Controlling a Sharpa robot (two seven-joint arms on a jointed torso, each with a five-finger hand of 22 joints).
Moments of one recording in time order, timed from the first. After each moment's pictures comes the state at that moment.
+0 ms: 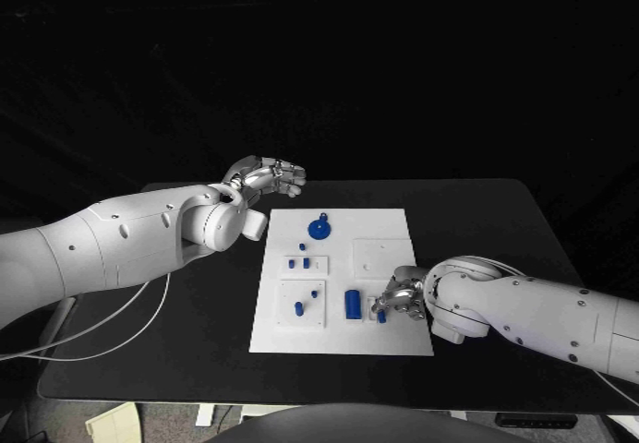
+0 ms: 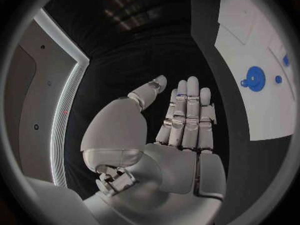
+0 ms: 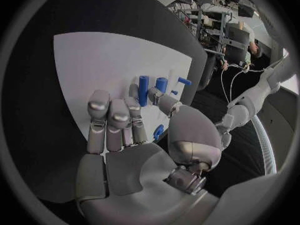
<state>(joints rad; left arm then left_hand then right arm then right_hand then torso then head) 1.22 -0.75 -0.12 1.27 -0.09 -0.28 0.27 1.10 -0.11 0.59 -0.25 0.09 0.86 0.17 0.34 0.47 1.24 0.11 0.11 0.11 1.02 0.06 0.64 0.31 0.02 0.71 -0.04 0.61 1.27 1.11 -0.64 -0.21 1.42 -1.02 -0.04 -0.53 0.79 -0.11 0.79 -0.13 0.05 1.07 0.07 0.30 0.58 1.22 -0.03 1.12 1.23 1.31 -0.13 1.26 0.98 0.22 1.25 -0.06 1.06 1.30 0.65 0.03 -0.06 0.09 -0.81</state>
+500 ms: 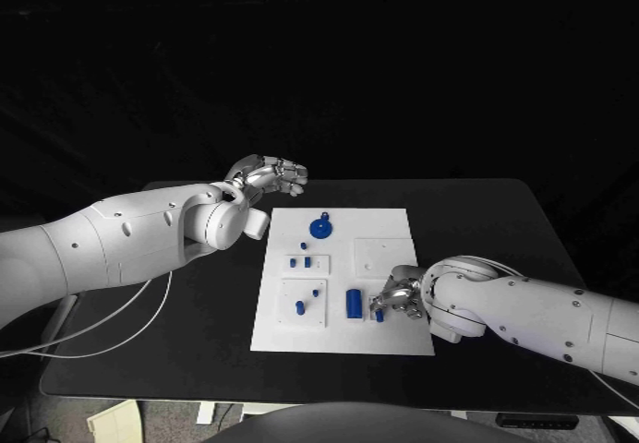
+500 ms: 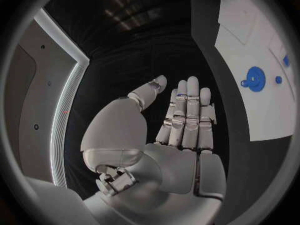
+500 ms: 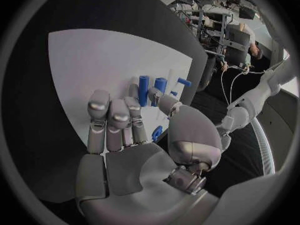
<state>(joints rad) 1.22 -0.75 -0.12 1.27 -0.09 -0.28 0.27 1.10 -0.11 0.59 -0.25 0.09 0.86 0.17 0.34 0.47 1.24 0.11 0.11 0.11 1.02 0.06 0.64 0.31 0.02 0.71 -0.04 0.61 1.27 1.11 -0.62 -0.21 1.40 -1.03 -0.04 -0.53 0.79 -0.11 0.79 -0.13 0.05 1.07 0.07 0.30 0.57 1.22 -0.03 1.12 1.23 1.31 -0.13 1.26 0.98 0.22 1.25 -0.06 1.06 1.30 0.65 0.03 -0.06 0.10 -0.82</state>
